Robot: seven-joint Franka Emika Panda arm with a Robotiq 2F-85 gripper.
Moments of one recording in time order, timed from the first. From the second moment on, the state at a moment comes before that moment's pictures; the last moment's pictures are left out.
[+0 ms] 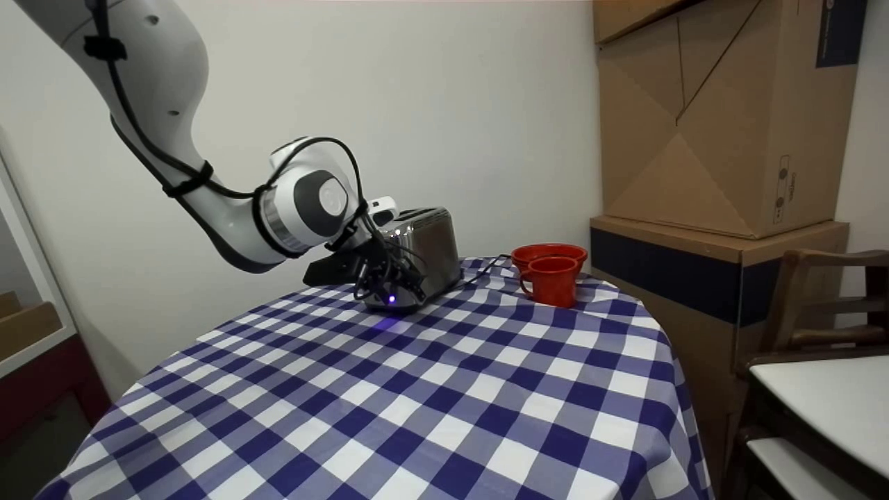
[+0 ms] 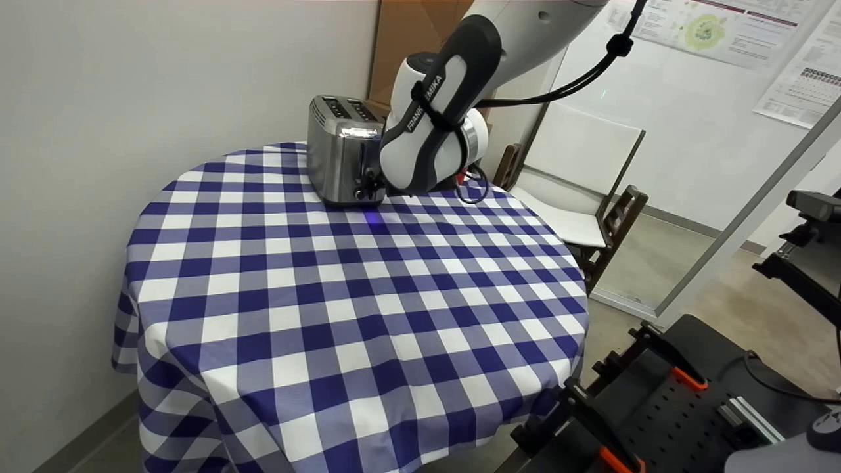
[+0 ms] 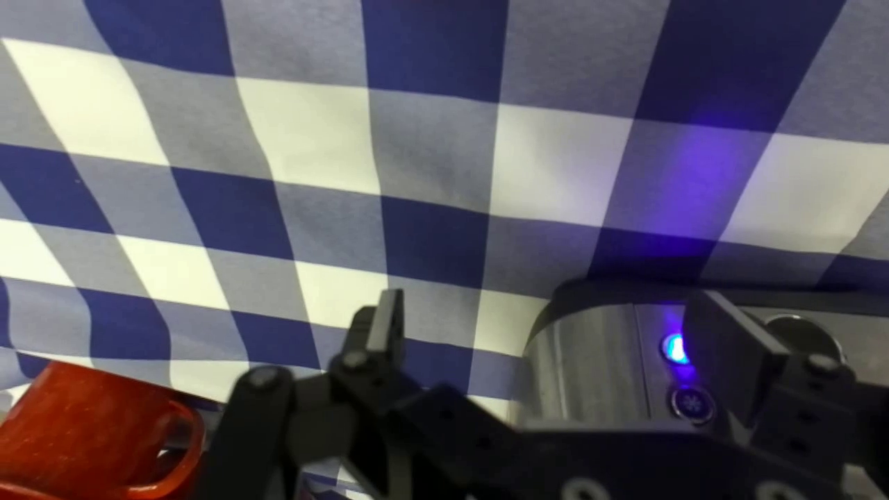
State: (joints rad) arm 0.33 1.00 -0.36 -1.69 -0.03 3.02 0.43
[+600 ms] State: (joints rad) arm 0.33 1.00 -0.35 -1.68 -0.03 3.00 0.43
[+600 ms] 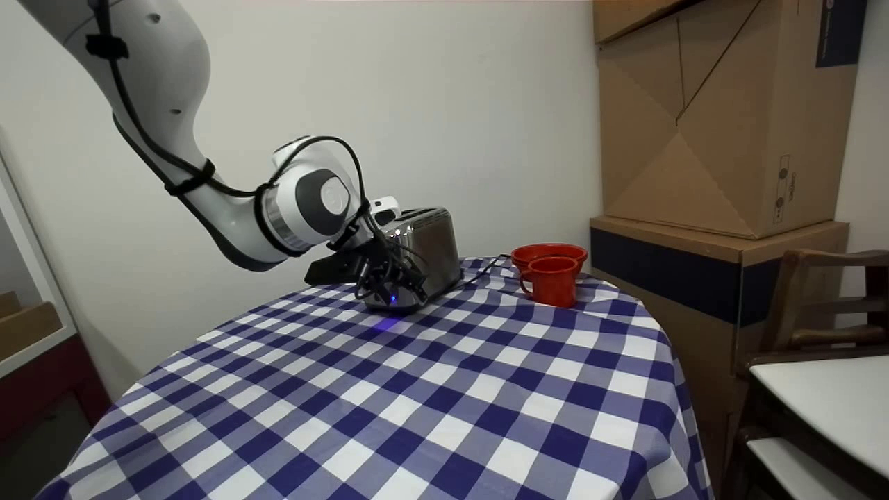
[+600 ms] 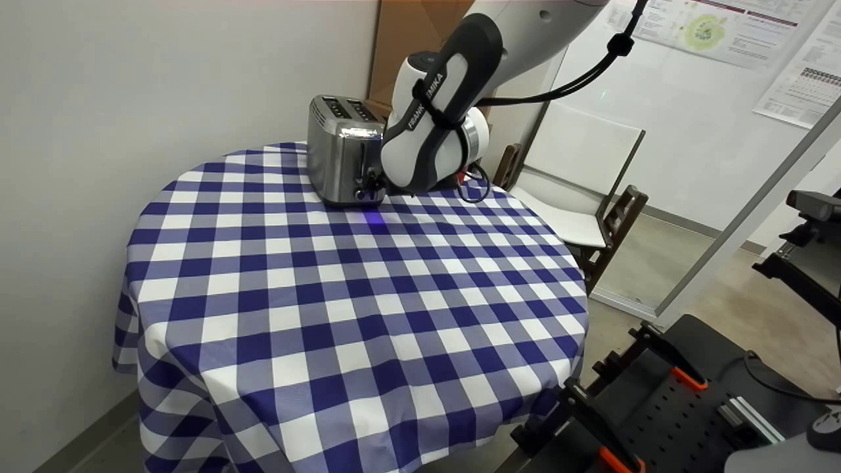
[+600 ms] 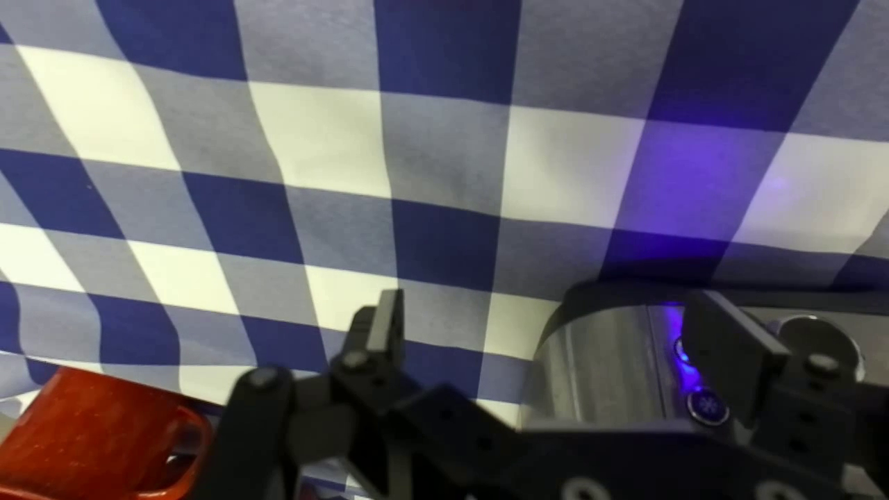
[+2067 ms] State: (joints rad) arm 0.31 1.01 -0.32 -1.68 0.01 2.92 0.44
